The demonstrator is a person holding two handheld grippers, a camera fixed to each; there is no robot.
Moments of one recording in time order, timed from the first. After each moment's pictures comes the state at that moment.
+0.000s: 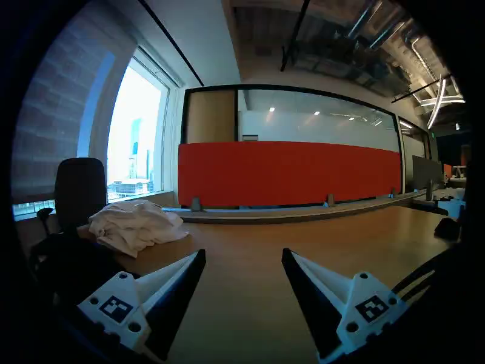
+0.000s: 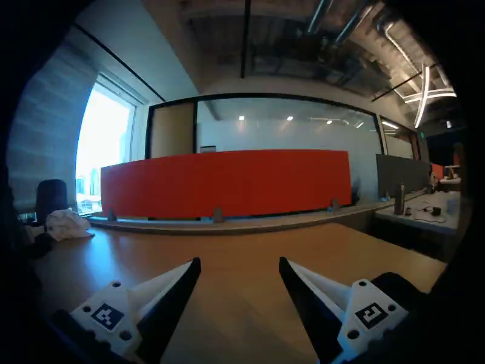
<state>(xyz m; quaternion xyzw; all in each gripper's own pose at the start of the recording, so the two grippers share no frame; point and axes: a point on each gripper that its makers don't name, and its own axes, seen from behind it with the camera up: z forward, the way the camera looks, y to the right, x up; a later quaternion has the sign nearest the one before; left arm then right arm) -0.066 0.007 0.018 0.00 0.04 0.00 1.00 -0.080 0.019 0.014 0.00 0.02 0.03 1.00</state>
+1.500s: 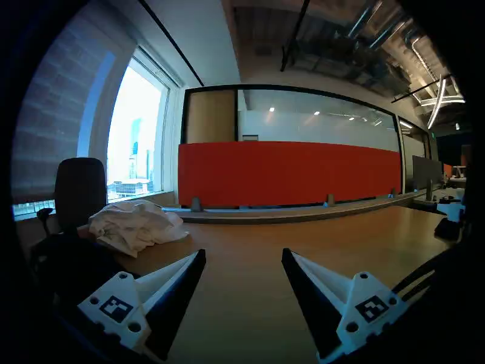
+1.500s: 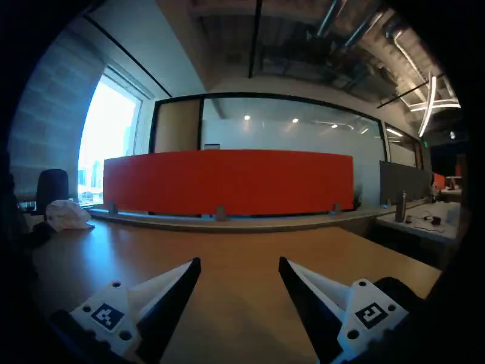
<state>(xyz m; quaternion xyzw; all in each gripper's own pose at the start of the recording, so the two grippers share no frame) -0.065 0.006 0.019 0.00 0.04 0.00 1.00 -0.079 0.008 0.011 0.00 0.02 0.00 1.00</state>
